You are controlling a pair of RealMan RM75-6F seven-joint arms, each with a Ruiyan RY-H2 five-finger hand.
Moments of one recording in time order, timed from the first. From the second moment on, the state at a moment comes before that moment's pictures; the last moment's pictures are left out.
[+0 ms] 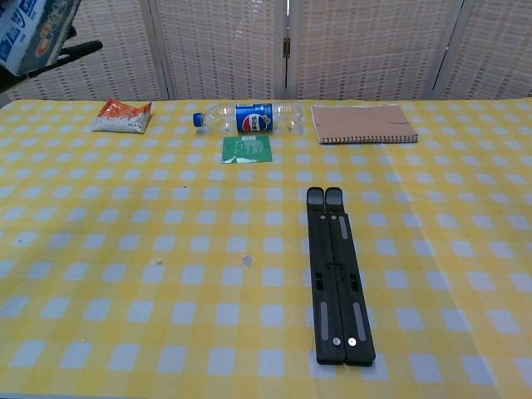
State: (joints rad) left arm -0.62 -1.31 -0.07 -1.34 1.57 1.34 -1.84; right arm 0.55 -1.22 0.30 -1.69 -1.60 1.68 1.35
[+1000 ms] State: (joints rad) left arm -0.53 -1.51 0.05 -1.08 1.59 1.23 -1.24; right arm 0.47 -1.19 0.21 -1.65 -1.68 1.67 1.31
